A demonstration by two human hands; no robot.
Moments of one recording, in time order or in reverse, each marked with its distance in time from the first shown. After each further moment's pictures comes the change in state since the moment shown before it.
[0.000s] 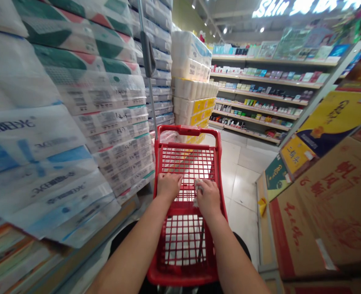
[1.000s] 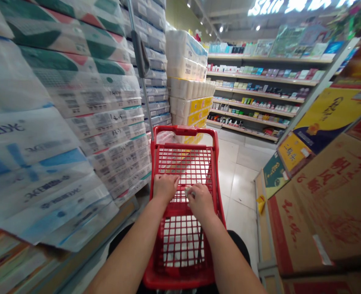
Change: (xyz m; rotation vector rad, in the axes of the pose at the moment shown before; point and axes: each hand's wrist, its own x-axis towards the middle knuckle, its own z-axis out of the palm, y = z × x) left_hand -0.002 -0.003 0.006 0.045 0.036 0.024; right_hand -0.007 -0.010 0.005 0.085 -0.095 -0.047
